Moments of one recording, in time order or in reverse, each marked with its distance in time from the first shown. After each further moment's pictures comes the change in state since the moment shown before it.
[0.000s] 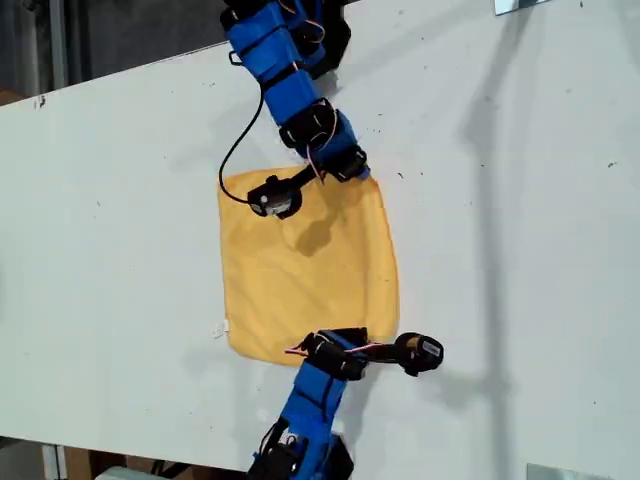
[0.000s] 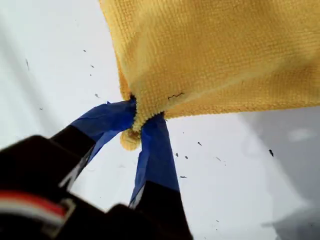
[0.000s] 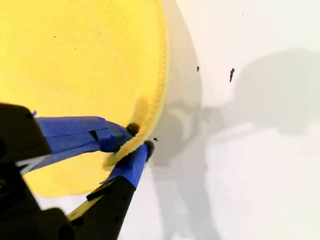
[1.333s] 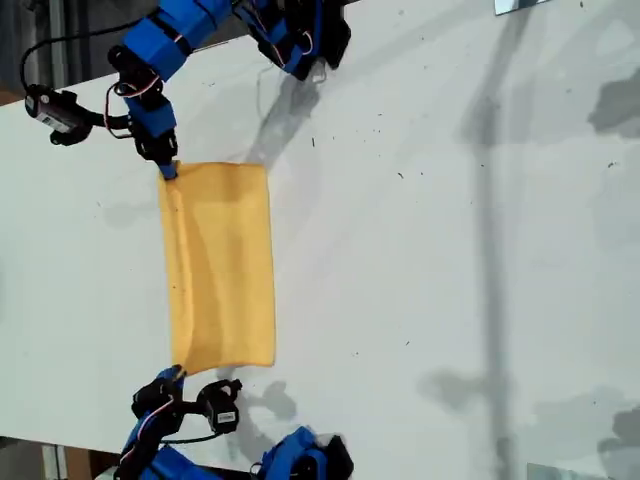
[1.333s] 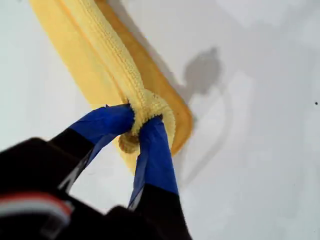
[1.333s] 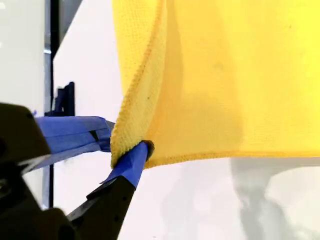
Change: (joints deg) arm 0 -75.8 40.2 21.2 -22.4 66.3; arm 1 65.5 9.9 -16.1 -4.5 -40.3
